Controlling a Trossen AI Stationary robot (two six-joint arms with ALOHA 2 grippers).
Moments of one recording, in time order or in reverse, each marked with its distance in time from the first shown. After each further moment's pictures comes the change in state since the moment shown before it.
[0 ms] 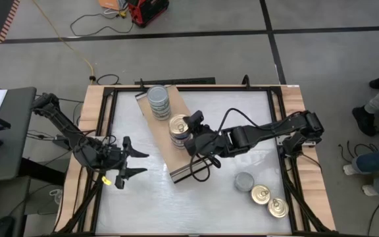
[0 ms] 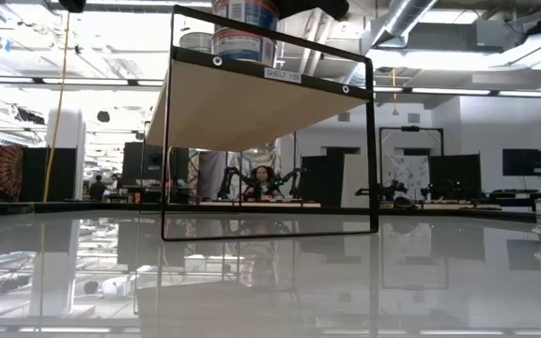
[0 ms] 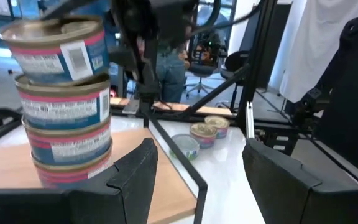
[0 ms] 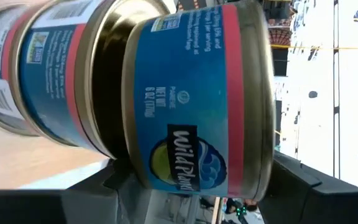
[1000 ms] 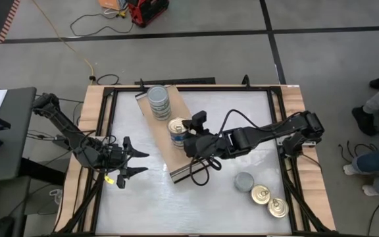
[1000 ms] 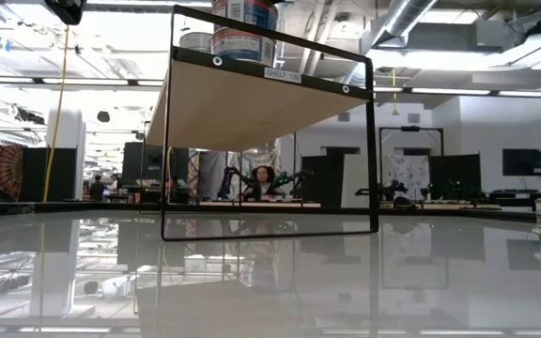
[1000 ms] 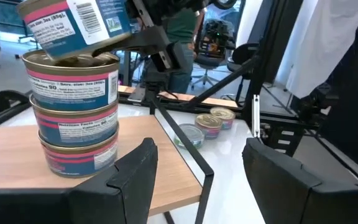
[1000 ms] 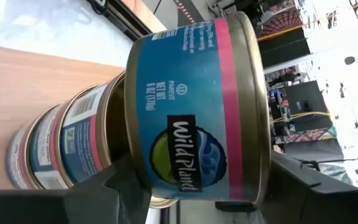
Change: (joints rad) left arm 0.000 0.000 0.000 -0.059 -0.023 -0.071; right arm 0.019 0.000 0.001 0.025 -0.081 0.369
